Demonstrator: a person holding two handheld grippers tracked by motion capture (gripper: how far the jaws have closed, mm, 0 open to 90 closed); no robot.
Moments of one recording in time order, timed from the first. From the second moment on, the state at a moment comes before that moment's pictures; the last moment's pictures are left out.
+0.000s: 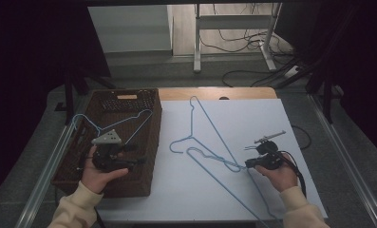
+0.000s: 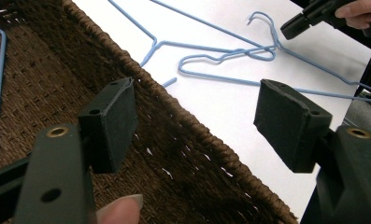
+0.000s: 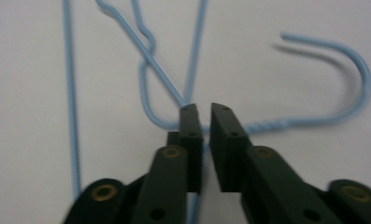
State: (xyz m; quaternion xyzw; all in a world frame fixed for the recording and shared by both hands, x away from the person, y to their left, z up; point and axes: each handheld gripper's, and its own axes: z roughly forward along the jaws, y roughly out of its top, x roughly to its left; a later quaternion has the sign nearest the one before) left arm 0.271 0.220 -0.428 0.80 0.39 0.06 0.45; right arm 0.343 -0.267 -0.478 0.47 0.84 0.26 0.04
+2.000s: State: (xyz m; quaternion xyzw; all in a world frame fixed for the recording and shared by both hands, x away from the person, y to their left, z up) left arm 0.265 0.199 -0.420 0.81 0.36 0.06 0.45; right arm 0.321 -0.273 -0.458 0.37 0.87 0.33 0.05
